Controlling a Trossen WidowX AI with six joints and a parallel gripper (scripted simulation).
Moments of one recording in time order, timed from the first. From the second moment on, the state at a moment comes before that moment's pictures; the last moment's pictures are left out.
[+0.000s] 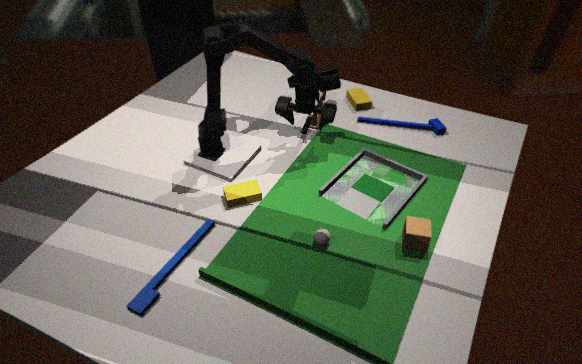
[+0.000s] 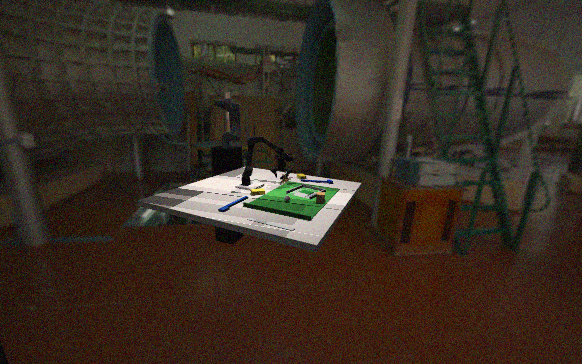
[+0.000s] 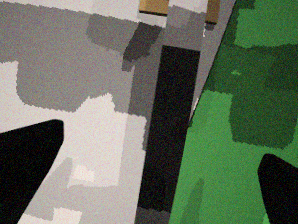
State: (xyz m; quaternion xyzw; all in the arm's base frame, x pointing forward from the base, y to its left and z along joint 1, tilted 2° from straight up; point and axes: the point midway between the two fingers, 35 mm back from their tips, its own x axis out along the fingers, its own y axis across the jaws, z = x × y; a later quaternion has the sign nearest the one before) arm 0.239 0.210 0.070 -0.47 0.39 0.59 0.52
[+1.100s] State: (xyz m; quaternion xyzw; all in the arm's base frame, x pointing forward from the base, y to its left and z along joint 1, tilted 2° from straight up) arm 0.240 0.209 0.045 -0.47 0.39 0.59 0.52
